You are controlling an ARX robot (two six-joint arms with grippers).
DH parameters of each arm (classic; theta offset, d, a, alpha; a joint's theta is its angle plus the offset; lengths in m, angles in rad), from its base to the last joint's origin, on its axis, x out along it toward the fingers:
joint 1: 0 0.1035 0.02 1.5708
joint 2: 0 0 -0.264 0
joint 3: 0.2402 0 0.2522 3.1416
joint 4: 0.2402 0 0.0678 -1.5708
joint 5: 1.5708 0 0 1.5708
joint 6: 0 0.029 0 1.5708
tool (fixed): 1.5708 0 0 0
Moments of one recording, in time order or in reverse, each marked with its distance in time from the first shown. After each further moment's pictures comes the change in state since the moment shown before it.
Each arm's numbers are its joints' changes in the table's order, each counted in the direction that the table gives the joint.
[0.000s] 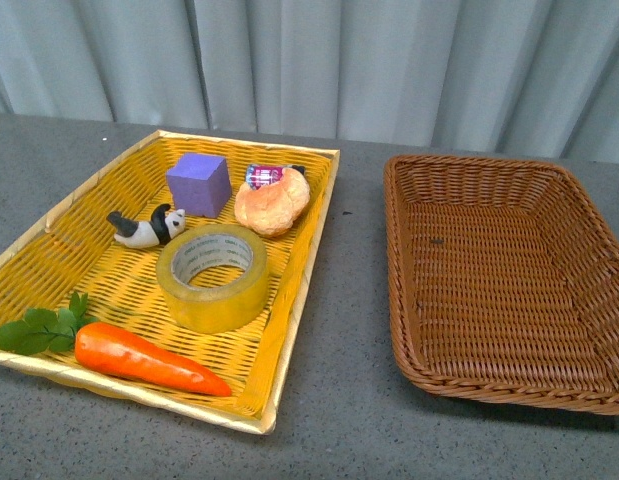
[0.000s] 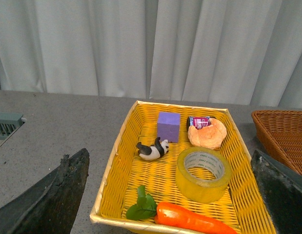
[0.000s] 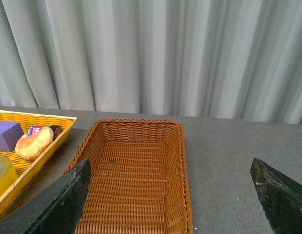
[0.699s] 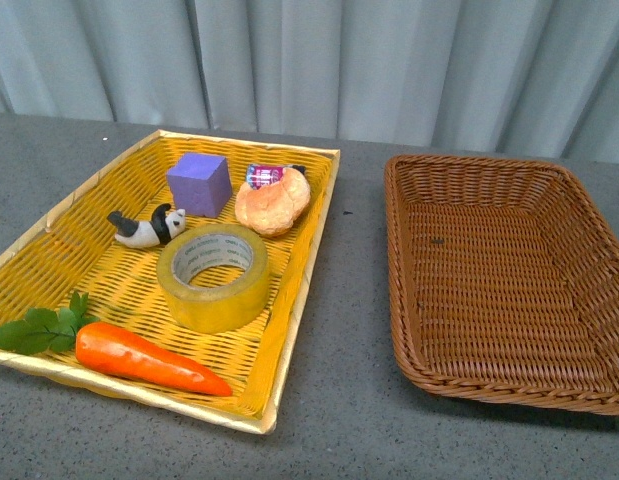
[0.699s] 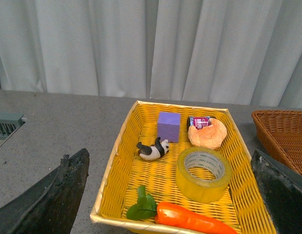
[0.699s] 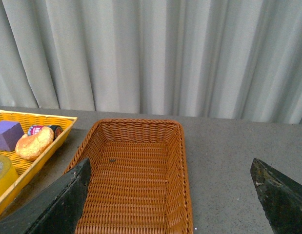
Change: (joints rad) left arm 0.000 0.000 0.000 0.000 0.000 0.000; right arm 0.000 0.000 0.000 0.000 0.000 0.000
